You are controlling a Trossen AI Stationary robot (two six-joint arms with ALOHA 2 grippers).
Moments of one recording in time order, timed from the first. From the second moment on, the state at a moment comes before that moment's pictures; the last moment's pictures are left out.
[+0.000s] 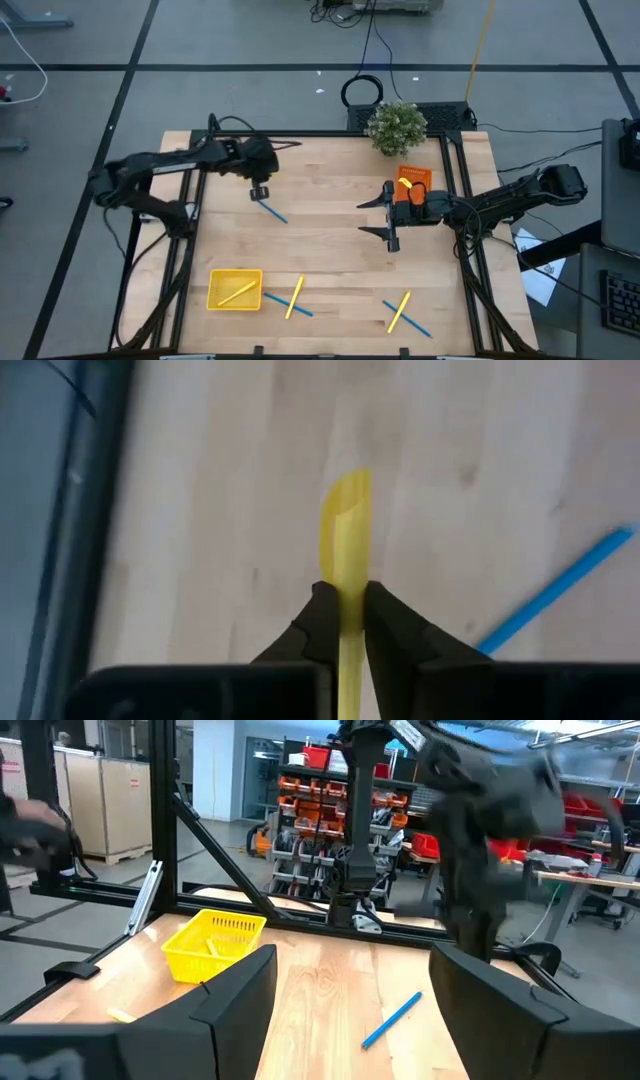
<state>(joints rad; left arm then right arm) 0.47 1.34 0.92 -0.64 -0.05 0.36 0.10 1.16 0.34 0.86 0.03 -0.12</state>
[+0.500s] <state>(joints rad) 0.05 1.07 0.82 -0.13 -0.06 0.03 0.10 1.16 0.34 0.86 0.03 -0.12</state>
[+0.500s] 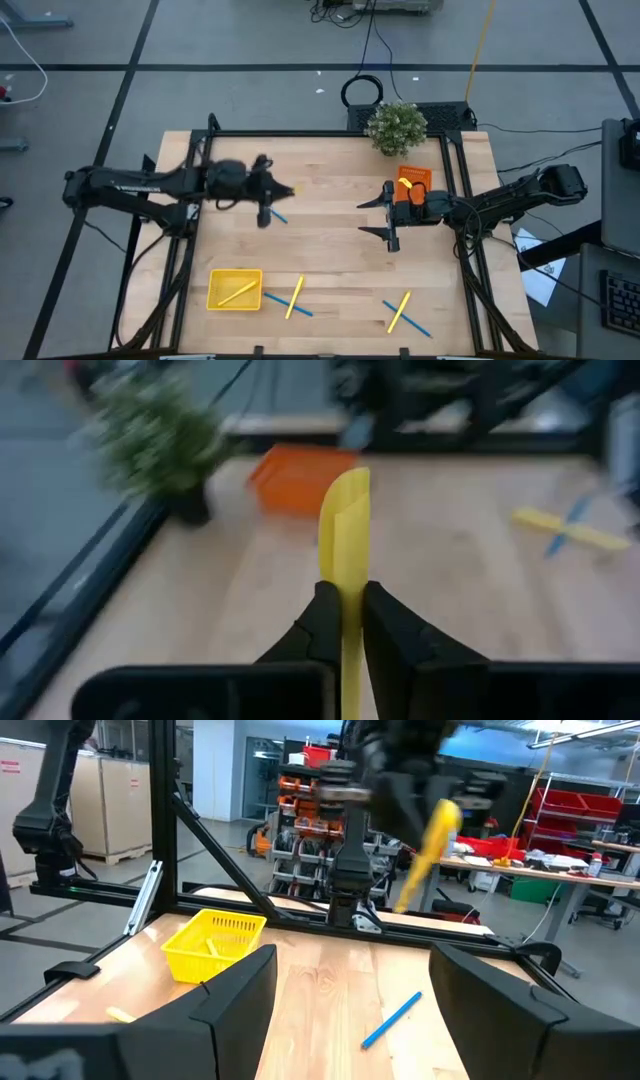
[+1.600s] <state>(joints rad) -0.08 1.03 0.44 0.52 -0.12 -0.03 0.28 1.17 0.67 -0.17 0.41 0.09</state>
